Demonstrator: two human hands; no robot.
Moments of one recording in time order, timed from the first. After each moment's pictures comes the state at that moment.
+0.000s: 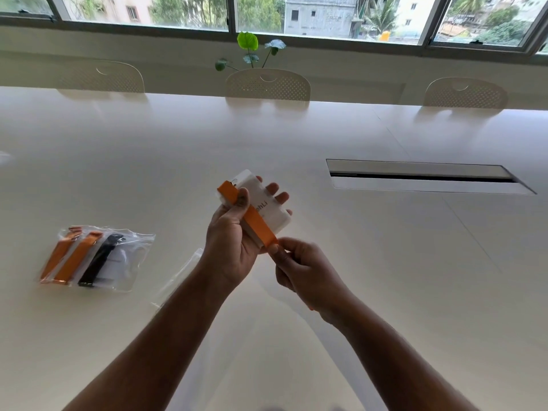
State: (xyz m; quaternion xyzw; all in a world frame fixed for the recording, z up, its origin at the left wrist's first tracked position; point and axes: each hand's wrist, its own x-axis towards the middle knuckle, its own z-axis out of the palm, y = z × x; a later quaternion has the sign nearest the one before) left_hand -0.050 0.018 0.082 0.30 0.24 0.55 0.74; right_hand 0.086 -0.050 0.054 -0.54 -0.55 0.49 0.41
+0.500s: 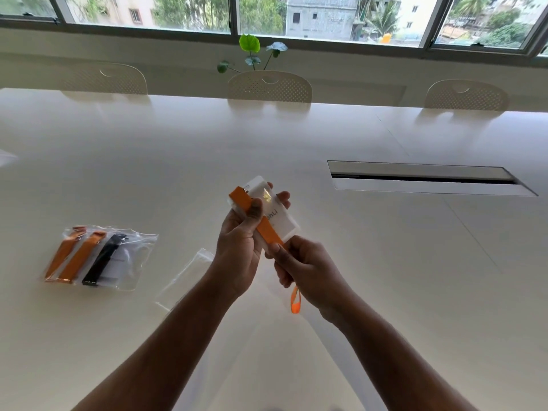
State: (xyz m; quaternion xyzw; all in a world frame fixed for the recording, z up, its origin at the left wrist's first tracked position) left_hand -0.046 0.009 0.069 0.39 0.30 0.53 0.69; right_hand 0.086 -0.049 0.052 -0.54 -0.52 0.50 0.44
